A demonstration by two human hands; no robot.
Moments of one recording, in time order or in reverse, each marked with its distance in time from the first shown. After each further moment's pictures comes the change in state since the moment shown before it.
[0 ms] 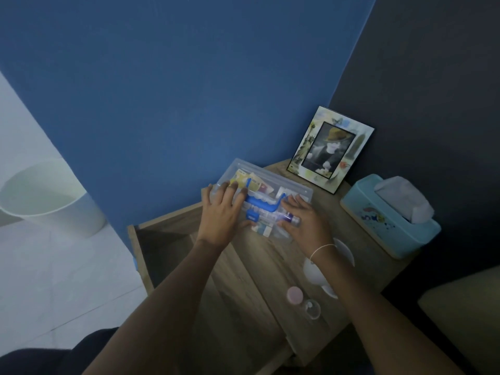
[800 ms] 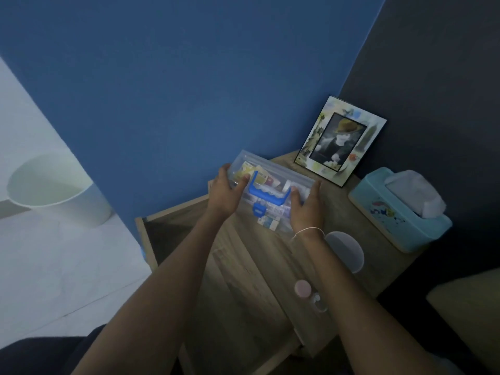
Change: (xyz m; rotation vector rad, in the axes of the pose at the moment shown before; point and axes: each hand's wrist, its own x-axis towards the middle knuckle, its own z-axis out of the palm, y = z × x) left_hand 0.032 -0.011 -0.022 -1.108 -0.143 -0.668; right_hand 0.023 -0.031 0.028 0.288 0.285 0.547
